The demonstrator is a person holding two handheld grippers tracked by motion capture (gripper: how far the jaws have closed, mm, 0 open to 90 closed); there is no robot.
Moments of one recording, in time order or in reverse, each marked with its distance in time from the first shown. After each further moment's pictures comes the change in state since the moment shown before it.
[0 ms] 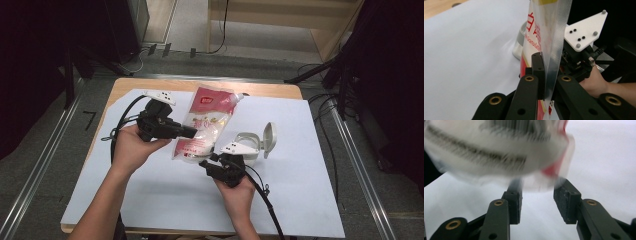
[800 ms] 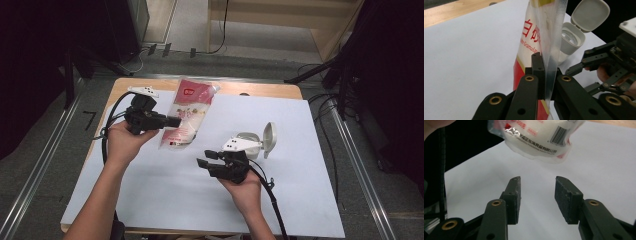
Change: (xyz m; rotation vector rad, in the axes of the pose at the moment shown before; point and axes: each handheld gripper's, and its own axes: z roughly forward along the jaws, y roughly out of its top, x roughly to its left) left arm 0.052 -0.022 -0.003 -0.052 0.112 -0.100; right arm -0.004 0.018 -0.012 0.037 0.140 -0.140
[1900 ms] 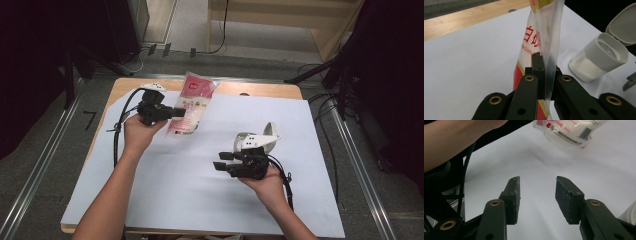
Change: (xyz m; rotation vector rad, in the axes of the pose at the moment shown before) left arm 0.050 0.000 0.049 -0.062 0.047 -0.029; right arm -0.037 -0.003 -0.035 0.068 0.141 -0.032
